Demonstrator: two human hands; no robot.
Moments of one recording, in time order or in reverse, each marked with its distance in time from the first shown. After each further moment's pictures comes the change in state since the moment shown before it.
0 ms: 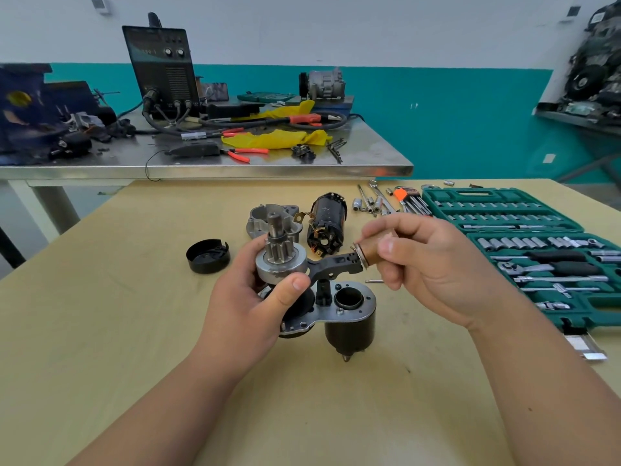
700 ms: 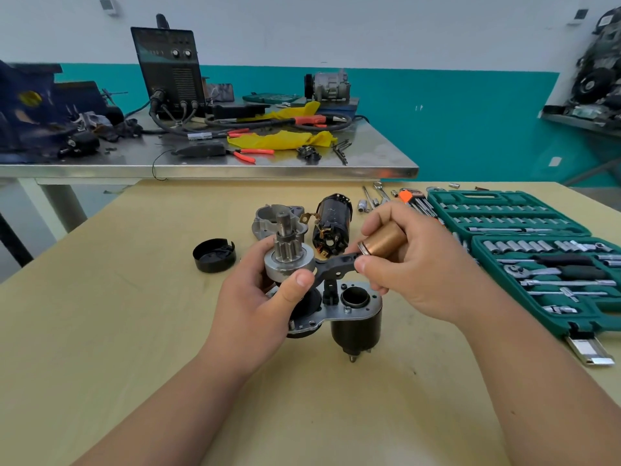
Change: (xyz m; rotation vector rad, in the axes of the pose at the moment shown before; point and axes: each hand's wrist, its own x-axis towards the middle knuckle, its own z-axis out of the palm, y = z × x) left_hand 0.000 -0.004 0.001 -0.027 0.028 -0.049; right_hand 0.002 -0.009 0.019 -0.534 0.045 -0.153
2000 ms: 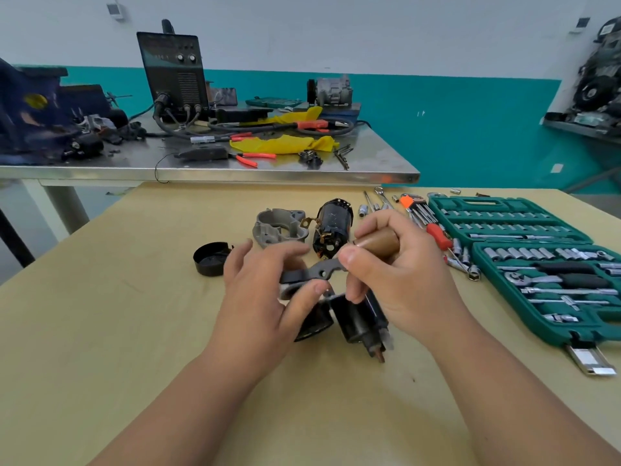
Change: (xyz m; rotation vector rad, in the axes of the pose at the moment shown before) left_hand 0.003 0.009 0.003 0.533 0.033 0.408; right_hand -0.002 0.001 0.029 0.241 0.164 -0.053
